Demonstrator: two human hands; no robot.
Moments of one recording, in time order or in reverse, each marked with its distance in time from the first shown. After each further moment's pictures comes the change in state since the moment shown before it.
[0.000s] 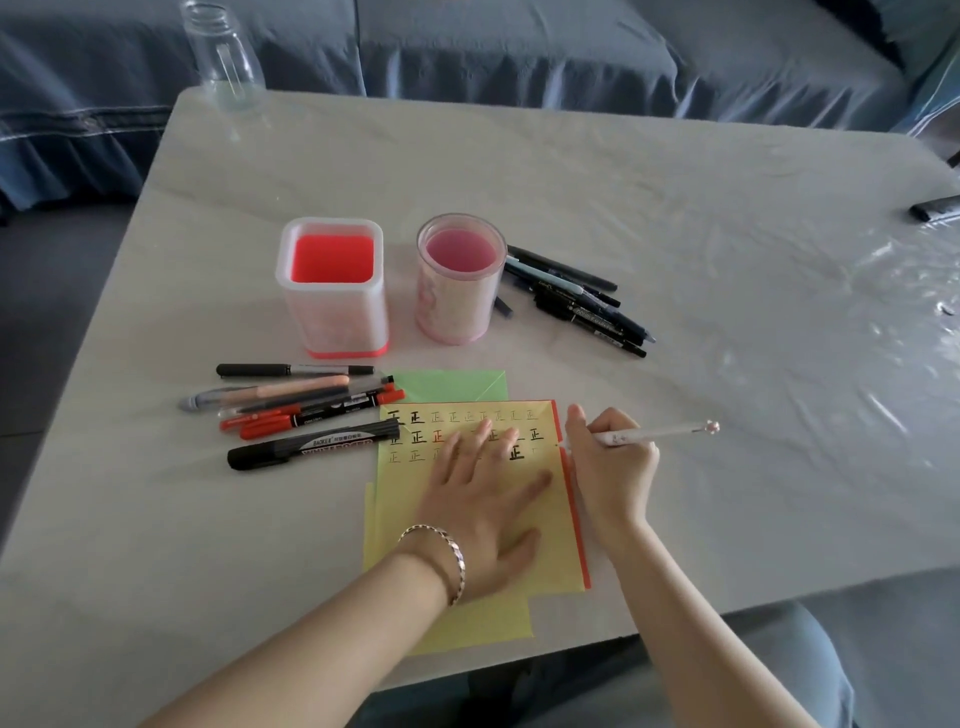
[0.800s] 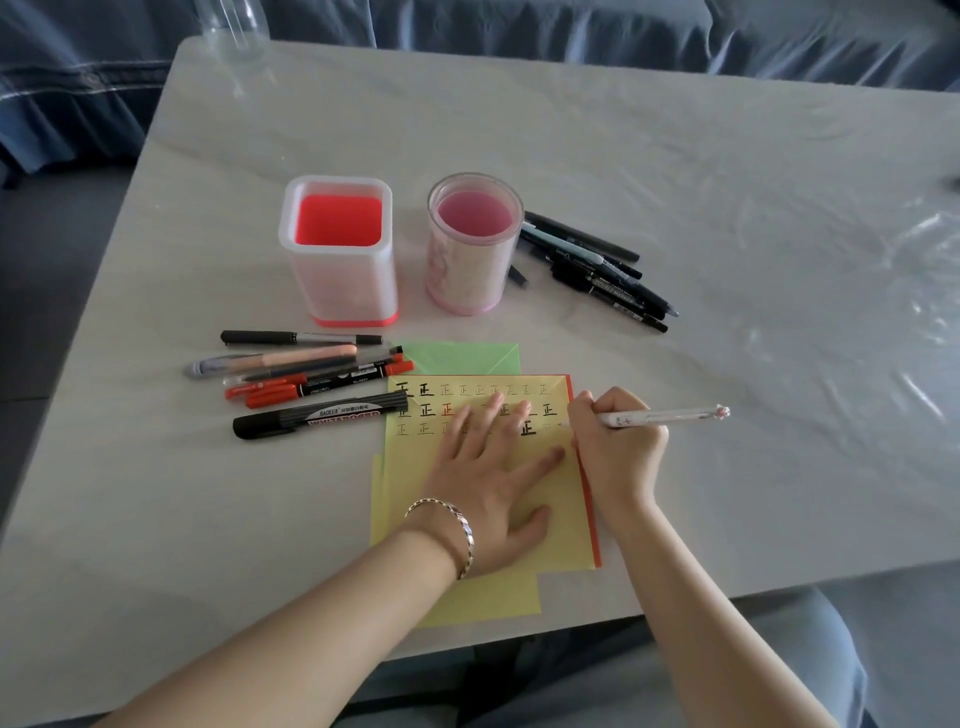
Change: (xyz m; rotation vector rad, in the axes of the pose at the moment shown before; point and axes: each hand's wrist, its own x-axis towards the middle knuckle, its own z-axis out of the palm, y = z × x) left_hand 0.001 0.002 0.004 -0.041 0.071 0.005; right_hand -0.003 0.007 0.003 -0.032 -0.032 -0.085
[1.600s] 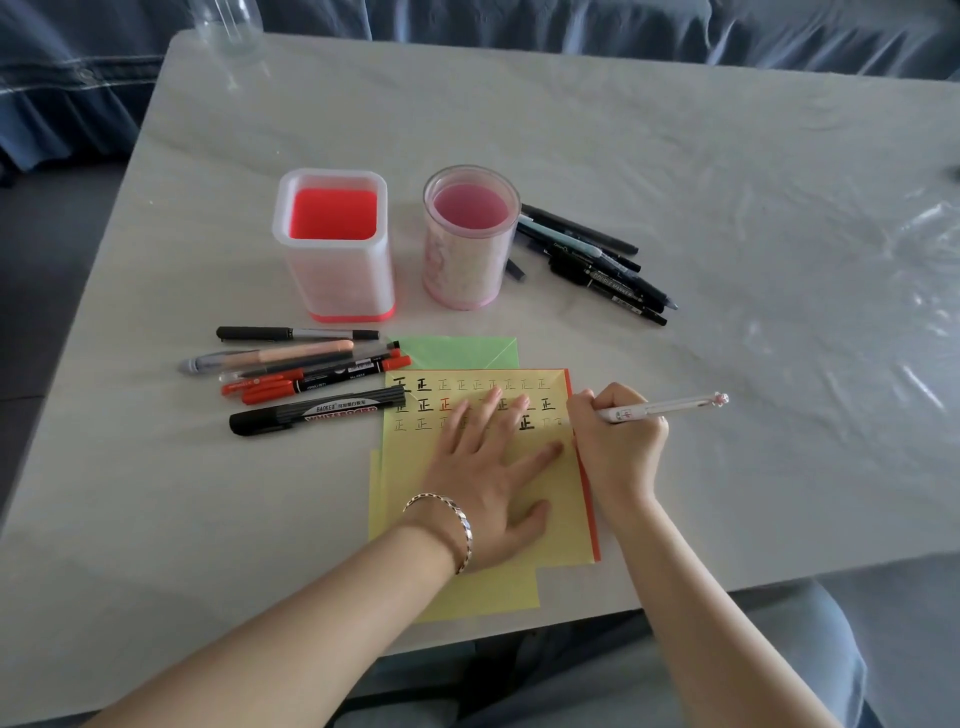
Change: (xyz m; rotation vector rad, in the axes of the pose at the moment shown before) left_hand 0.000 0.000 0.000 0.014 -0.014 -0.008; right_hand 0.001 0.002 0.001 -0.052 0.017 0.017
